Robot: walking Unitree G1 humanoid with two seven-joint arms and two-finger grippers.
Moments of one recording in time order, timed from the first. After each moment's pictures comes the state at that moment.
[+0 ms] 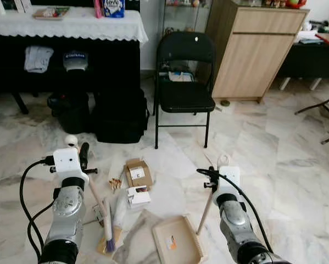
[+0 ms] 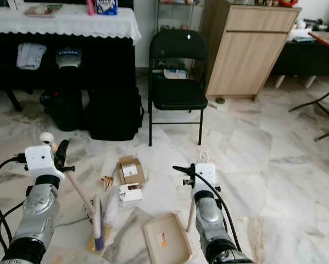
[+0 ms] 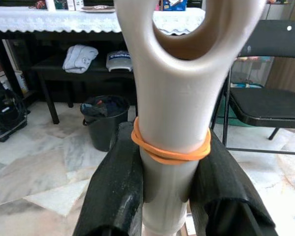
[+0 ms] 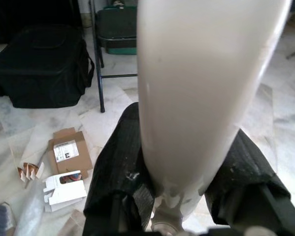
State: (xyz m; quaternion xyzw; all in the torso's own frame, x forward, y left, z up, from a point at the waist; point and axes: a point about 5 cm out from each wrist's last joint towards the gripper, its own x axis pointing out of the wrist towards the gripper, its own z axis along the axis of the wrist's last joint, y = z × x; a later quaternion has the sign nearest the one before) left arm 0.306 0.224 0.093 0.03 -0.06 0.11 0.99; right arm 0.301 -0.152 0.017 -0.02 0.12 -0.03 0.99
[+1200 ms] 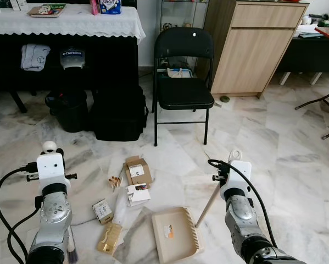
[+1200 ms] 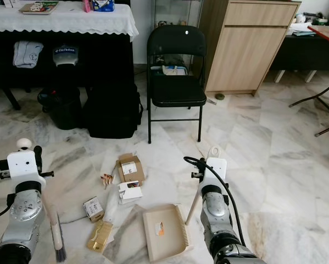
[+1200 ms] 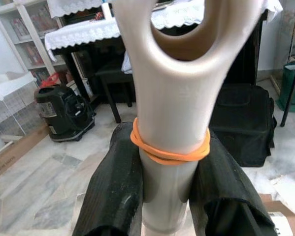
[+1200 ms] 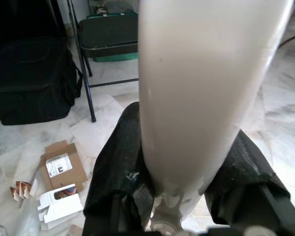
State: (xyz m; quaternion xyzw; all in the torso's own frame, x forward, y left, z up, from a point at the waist) left arm 0.290 0.257 0.088 0.12 -0.05 0.22 0.97; right arm 0.311 -0.166 0.028 0.00 0.10 -0.07 0.99
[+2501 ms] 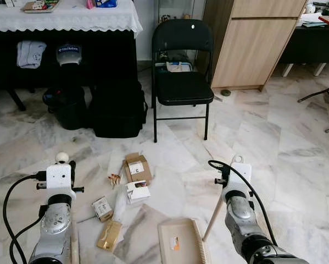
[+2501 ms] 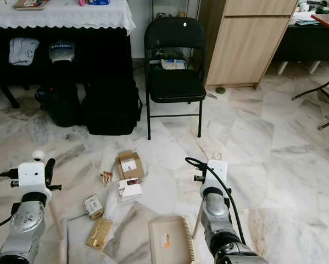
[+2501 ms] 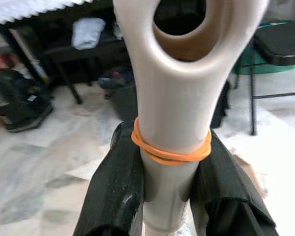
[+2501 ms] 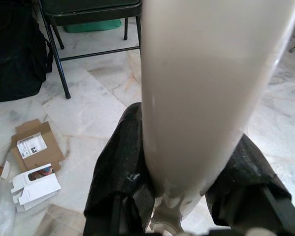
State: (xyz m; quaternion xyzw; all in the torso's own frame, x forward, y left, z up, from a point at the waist) left arm 0.280 0.246 0.066 0.10 0.00 0.11 0.99; right arm 0.309 -0.170 0.020 -0.02 0.15 -0.11 0.98
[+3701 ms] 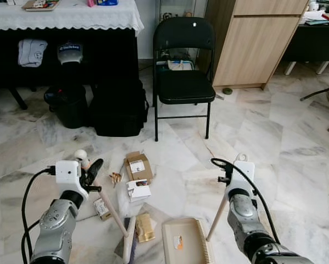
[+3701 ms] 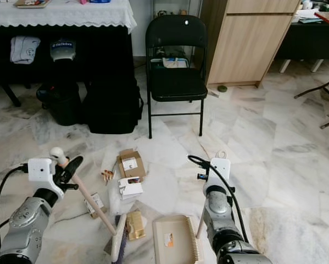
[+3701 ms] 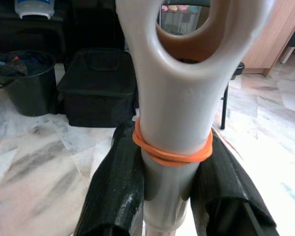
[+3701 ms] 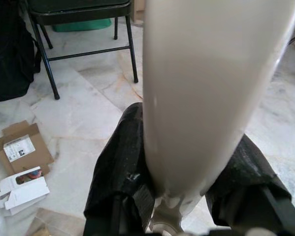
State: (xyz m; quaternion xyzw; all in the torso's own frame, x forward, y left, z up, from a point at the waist) left arm 0.285 0.225 0.077 -0.02 0.01 -0.05 1.00; right arm 0.312 -0.178 0.024 -0.03 0.15 -0.13 0.98
